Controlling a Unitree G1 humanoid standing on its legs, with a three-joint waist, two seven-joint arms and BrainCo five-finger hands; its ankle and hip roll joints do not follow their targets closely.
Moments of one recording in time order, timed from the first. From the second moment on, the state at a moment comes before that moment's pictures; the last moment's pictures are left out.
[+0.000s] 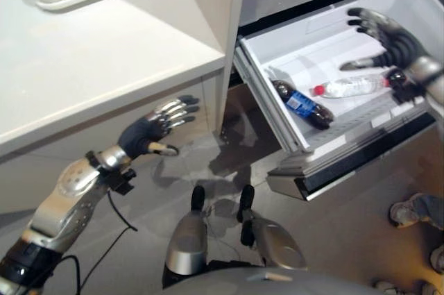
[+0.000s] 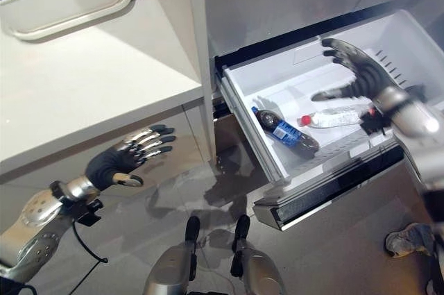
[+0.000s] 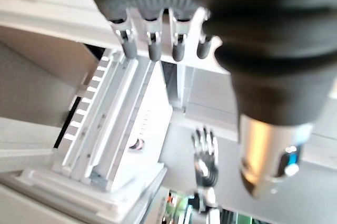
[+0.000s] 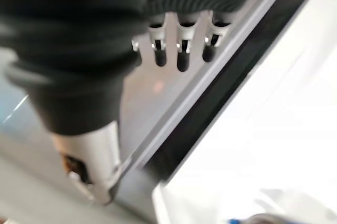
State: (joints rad) left arm 0.11 0.91 -0.07 -0.30 -0.84 -0.14 -0.46; right arm -0.30 -1.03 -0.09 0.08 0.37 -0.16 0.22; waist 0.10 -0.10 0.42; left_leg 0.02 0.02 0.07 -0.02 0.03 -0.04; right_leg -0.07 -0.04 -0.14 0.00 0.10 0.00
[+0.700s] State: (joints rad) left arm 0.30 0.59 0.06 -0.27 -0.65 -0.25 -0.36; right arm 0.29 -0.45 -0.31 0.10 0.14 -0.34 0.01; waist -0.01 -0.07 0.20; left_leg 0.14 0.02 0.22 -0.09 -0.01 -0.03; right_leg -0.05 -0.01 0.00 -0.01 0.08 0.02
